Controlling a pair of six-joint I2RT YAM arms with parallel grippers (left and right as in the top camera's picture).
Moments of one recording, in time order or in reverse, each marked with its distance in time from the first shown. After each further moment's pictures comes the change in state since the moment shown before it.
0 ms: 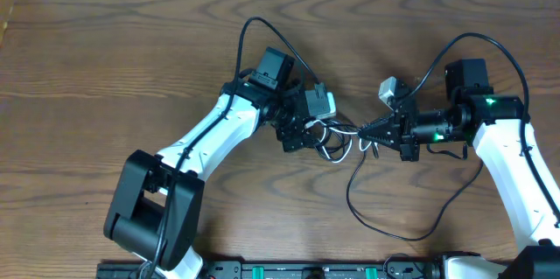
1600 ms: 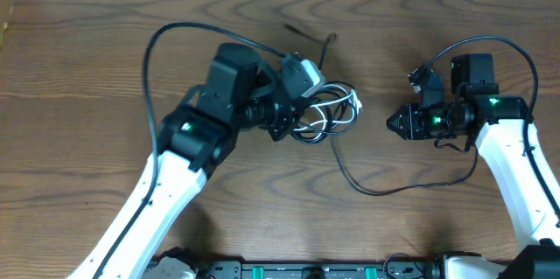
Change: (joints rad) left arm -0.004 -0.503 0.002 0.021 -0.018 -0.501; right arm -0.021 0.000 0.000 0.118 0.603 0.825
